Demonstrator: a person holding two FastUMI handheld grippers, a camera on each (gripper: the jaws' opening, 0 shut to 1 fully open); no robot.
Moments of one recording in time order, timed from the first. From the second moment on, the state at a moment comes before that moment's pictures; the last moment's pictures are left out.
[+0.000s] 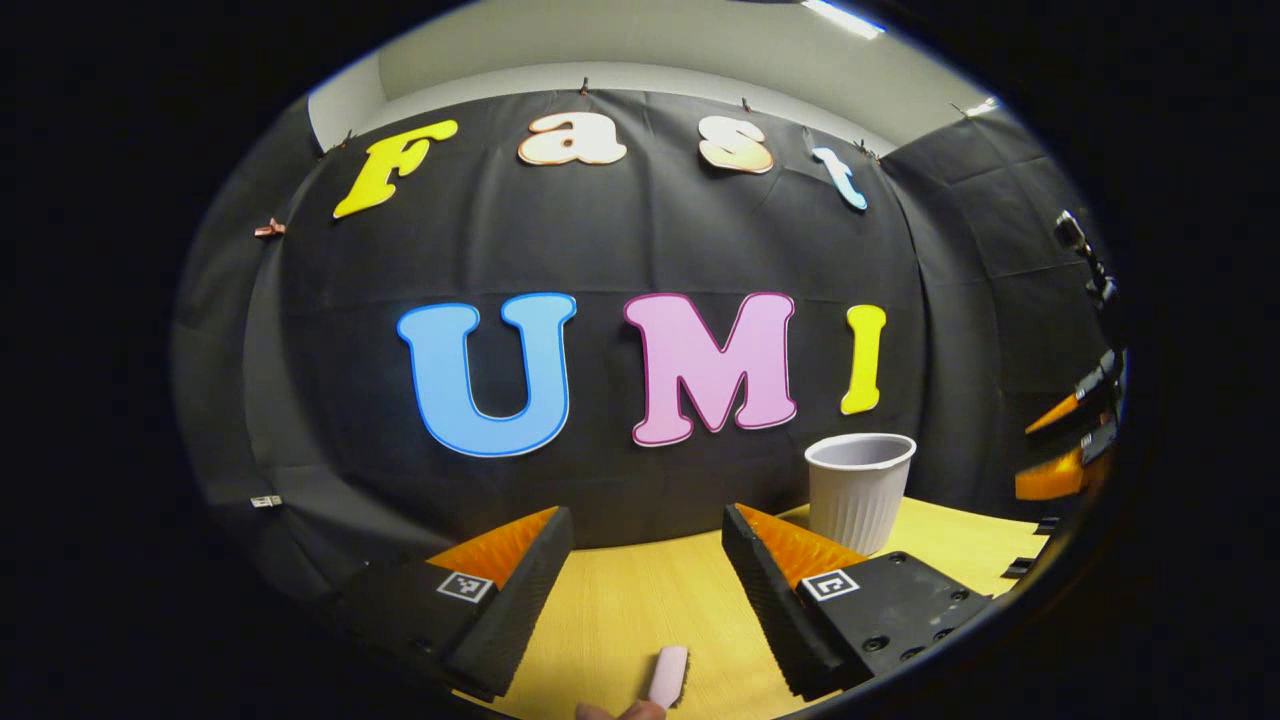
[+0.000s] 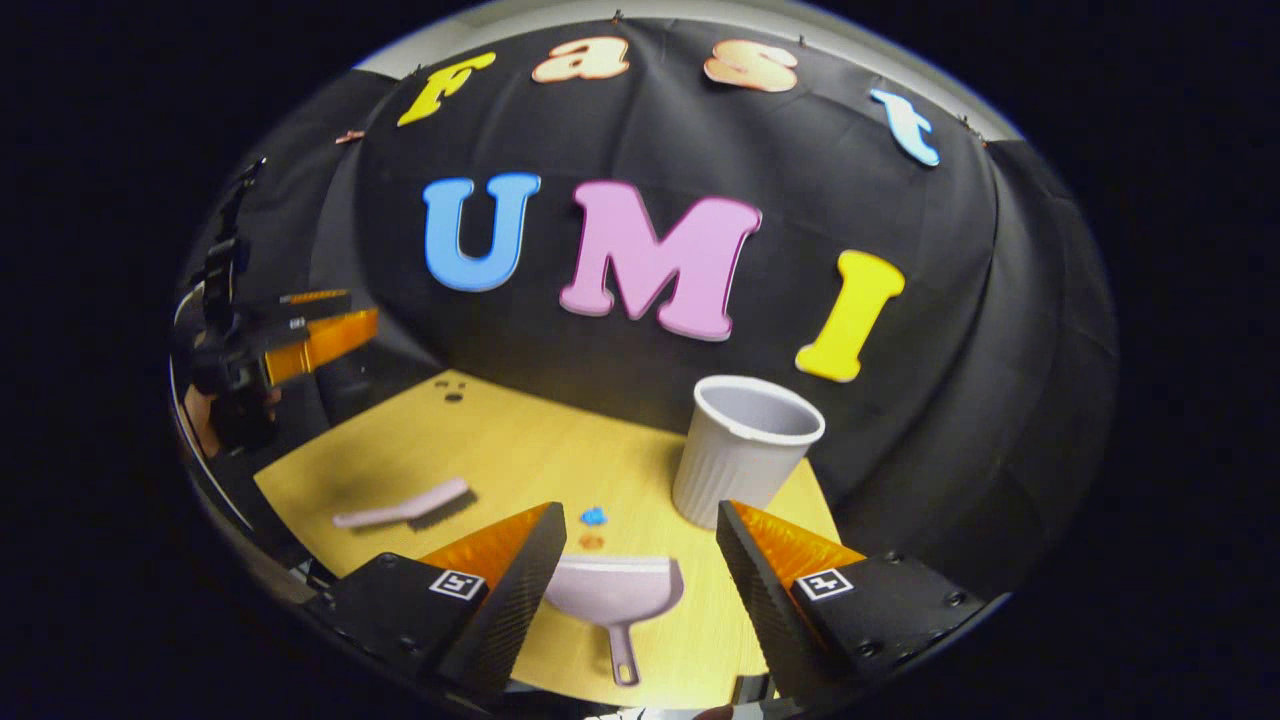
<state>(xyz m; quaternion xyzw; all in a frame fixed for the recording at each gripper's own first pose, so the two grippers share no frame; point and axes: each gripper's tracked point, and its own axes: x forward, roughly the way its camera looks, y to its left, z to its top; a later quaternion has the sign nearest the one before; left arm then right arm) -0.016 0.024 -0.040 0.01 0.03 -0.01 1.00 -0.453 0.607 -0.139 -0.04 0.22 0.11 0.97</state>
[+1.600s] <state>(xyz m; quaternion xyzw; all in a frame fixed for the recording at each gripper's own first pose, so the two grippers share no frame) -0.042 0.040 -0.202 0.02 0.26 0.03 0.96 -0.412 0.638 -0.479 -0.03 0.57 0.20 0.80</state>
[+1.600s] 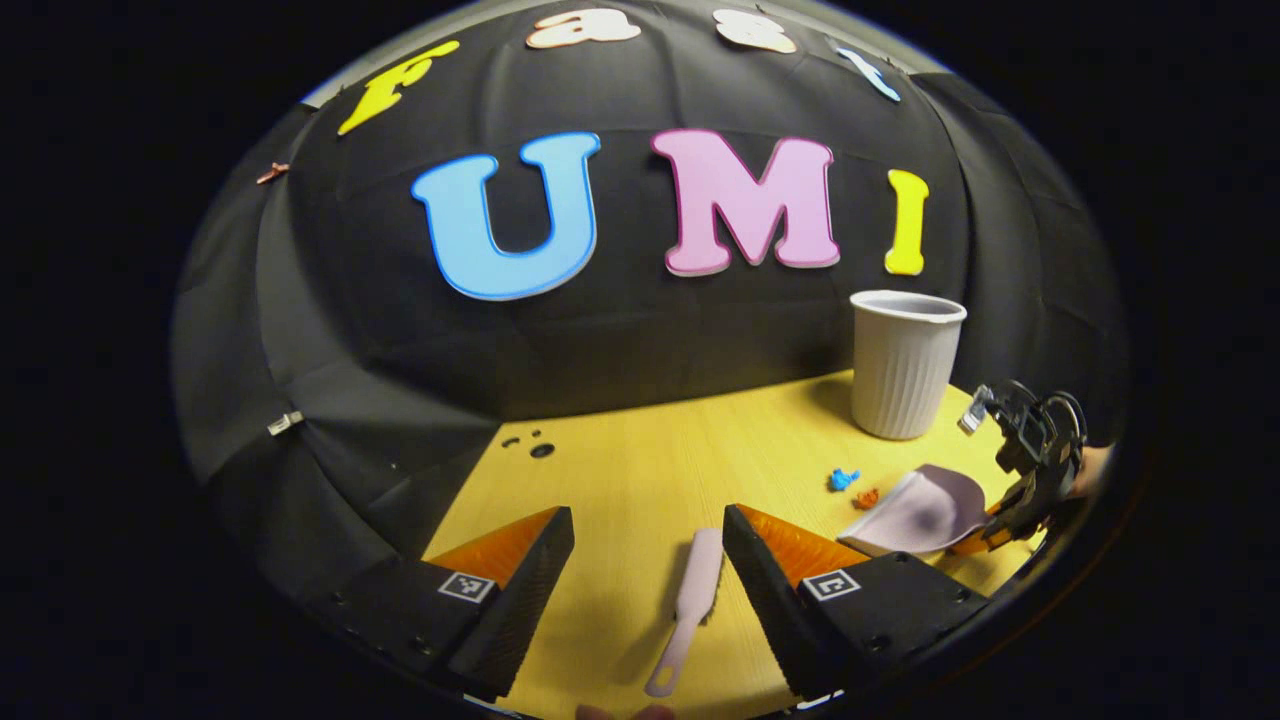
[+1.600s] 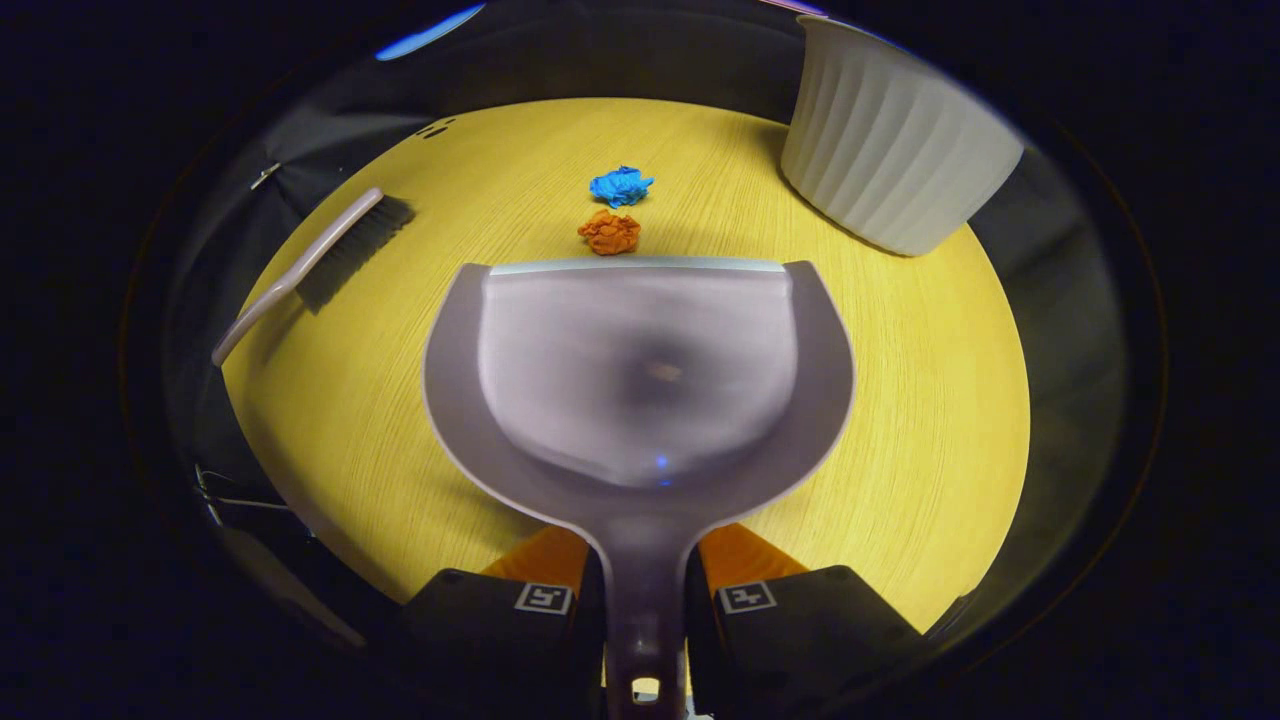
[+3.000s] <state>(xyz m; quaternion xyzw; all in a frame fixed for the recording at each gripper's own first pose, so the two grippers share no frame) -0.035 0.012 -0.420 0.04 0.57 -0.05 0.82 -0.422 0.599 -0.418 -0.07 0.55 0.23 0.80</state>
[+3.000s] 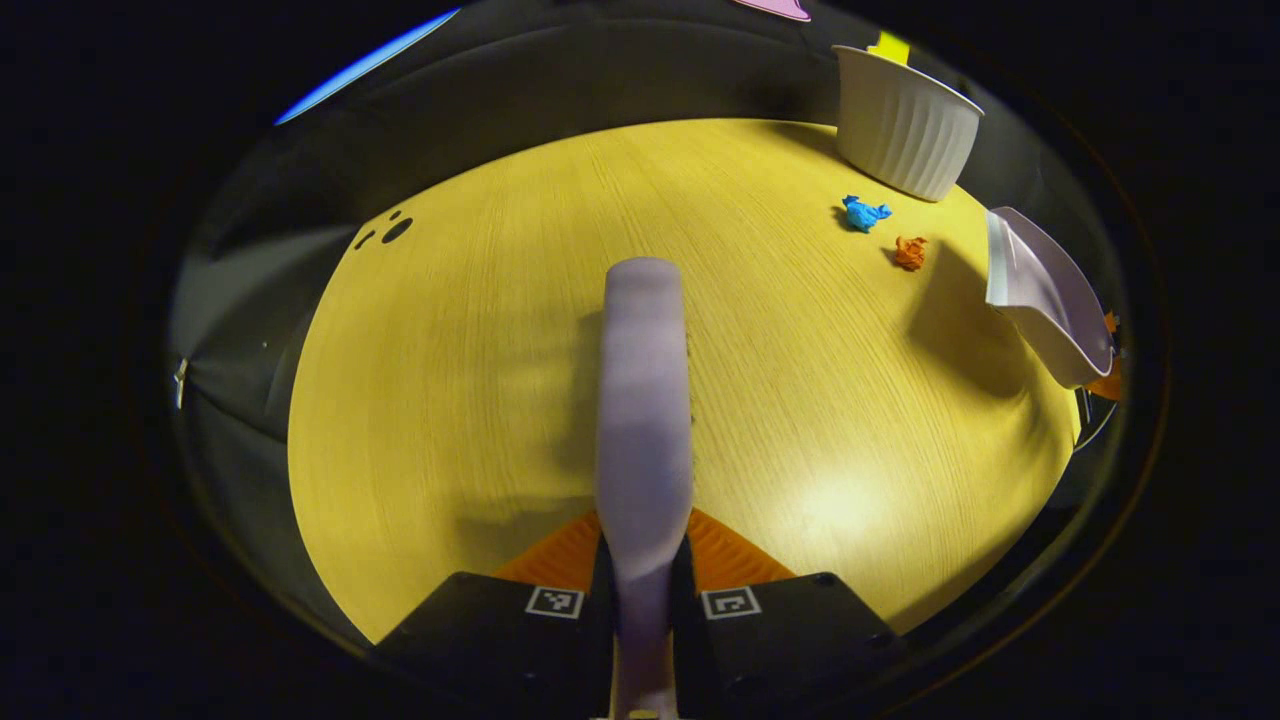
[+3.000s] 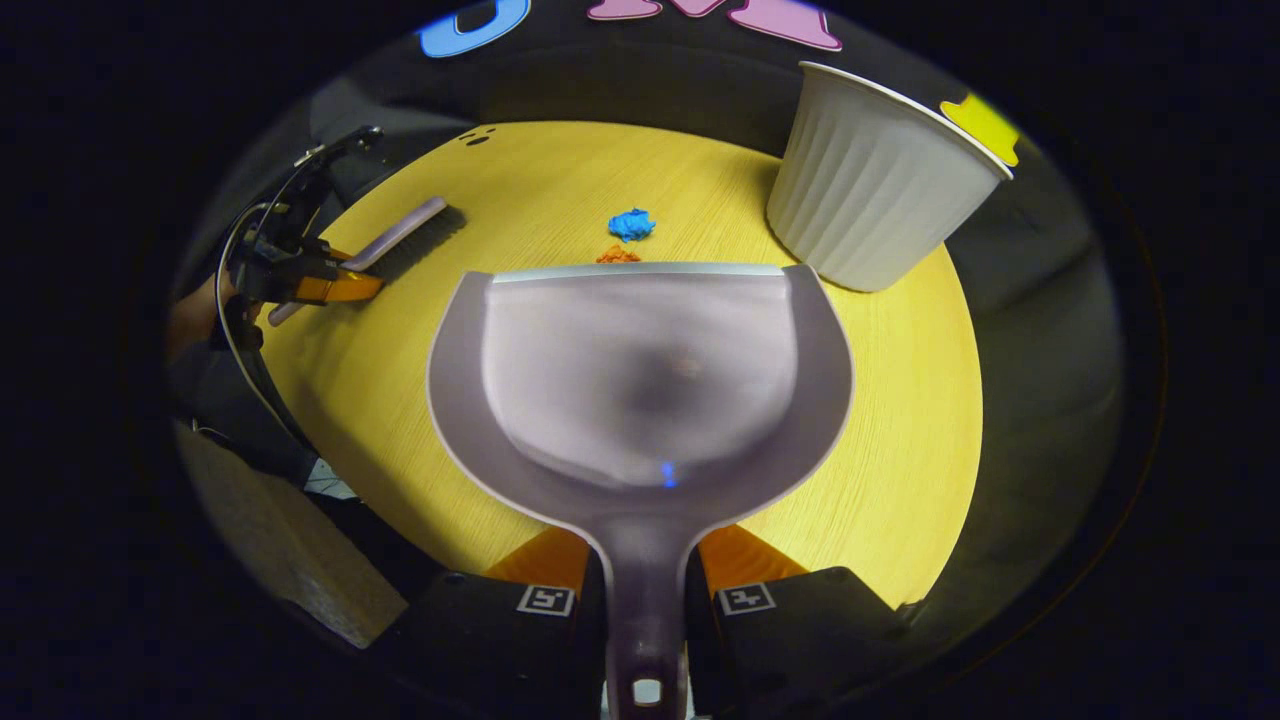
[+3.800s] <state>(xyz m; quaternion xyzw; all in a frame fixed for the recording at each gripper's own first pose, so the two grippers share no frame) 0.123 -0.113 -0.391 0.09 0.53 -0.19 0.82 -0.406 0.580 -0.444 -0.11 0.62 0.24 0.74</state>
